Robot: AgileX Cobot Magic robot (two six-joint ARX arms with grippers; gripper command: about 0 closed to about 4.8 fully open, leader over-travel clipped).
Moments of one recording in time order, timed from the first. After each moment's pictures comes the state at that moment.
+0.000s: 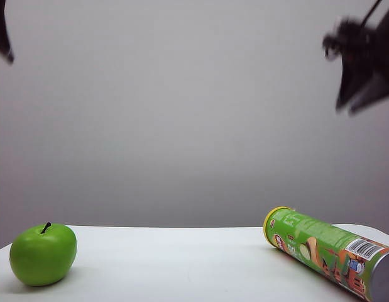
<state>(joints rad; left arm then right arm) 0.13 1.28 1.27 -0.90 0.32 0.09 0.09 1.43 1.12 -0.46 -0.24 0.07</state>
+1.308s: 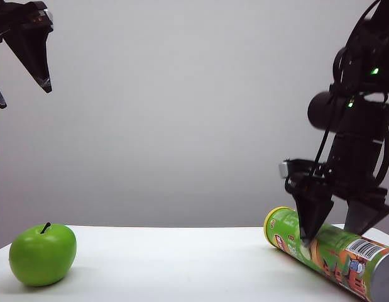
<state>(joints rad) -0.07 1.37 1.27 -0.94 0.29 0.09 0.23 1.93 1.19 -0.58 -0.21 -0.15</state>
